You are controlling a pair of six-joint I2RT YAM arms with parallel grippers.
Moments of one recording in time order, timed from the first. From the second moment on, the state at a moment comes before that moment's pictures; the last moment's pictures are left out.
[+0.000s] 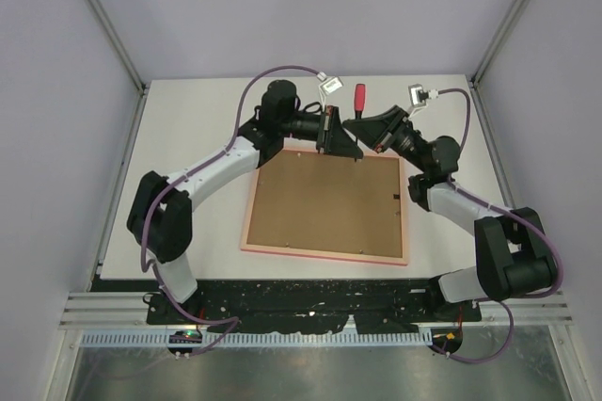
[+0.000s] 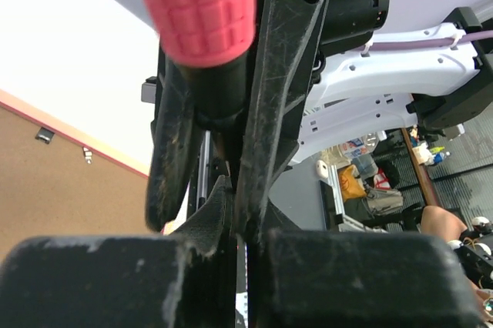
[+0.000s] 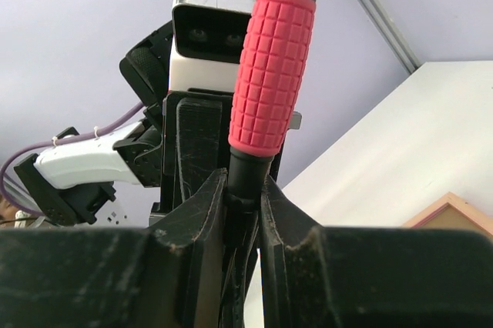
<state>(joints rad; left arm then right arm) -0.65 1.77 1.44 0.20 1.04 -0.72 0.25 1.41 0.67 1.29 -0.74 1.14</state>
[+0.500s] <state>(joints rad) -0.65 1.75 1.44 0.04 1.02 -0.55 0.17 1.31 0.67 1.23 -0.89 1.04</state>
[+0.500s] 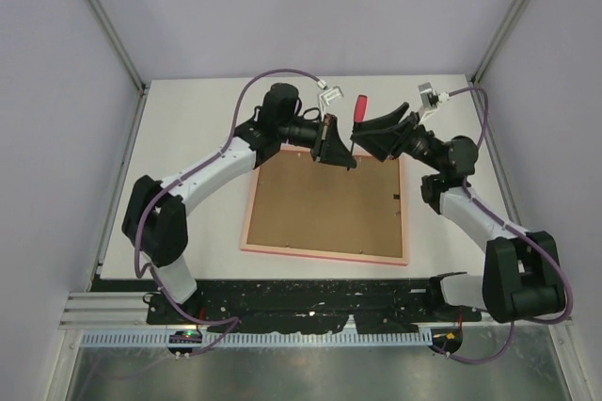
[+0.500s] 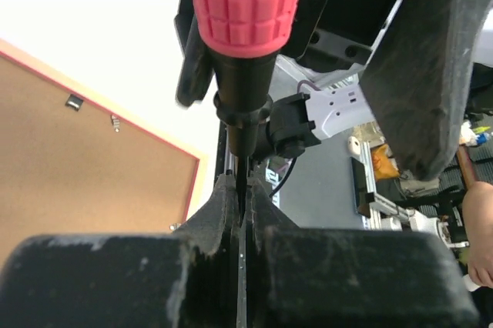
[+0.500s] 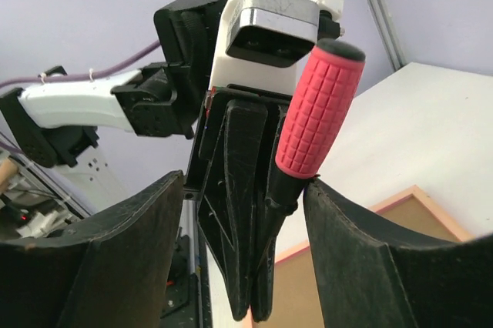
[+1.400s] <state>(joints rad) -0.82 1.60 1.50 -0.74 0.68 0.28 0.15 1.23 1.00 -0.16 -1.34 0.08</state>
